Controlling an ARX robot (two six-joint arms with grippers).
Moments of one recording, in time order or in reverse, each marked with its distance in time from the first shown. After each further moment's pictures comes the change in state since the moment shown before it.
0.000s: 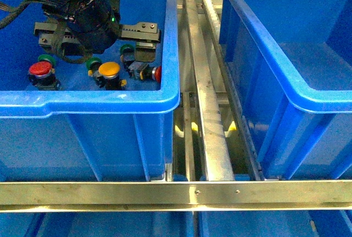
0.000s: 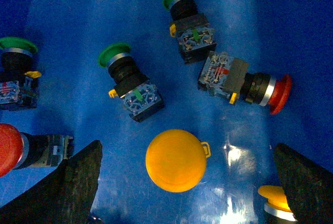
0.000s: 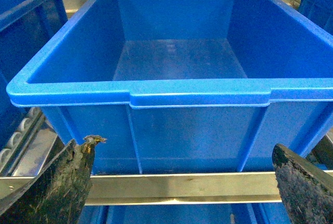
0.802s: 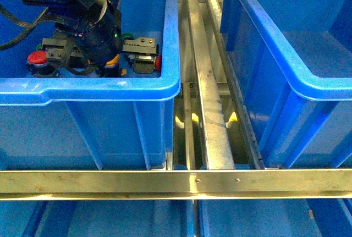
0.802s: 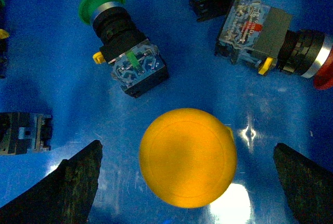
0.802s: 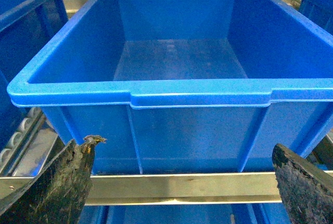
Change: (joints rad) left arm 0.020 0.103 0.041 -0.030 0.018 -0.028; right arm 0.000 0.000 0.000 0.000 0.000 0.000
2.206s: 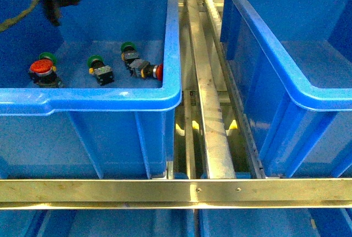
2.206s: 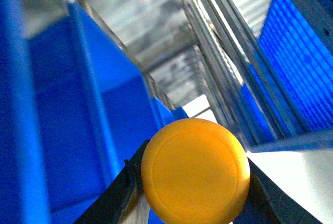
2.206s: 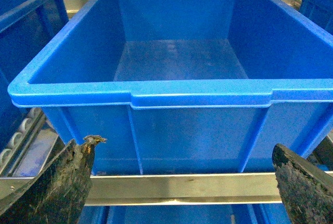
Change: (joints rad) left arm 0.058 -0.350 -0.571 1.293 0.929 -0.992; right arm 0.000 0.000 0.000 0.000 0.000 0.000
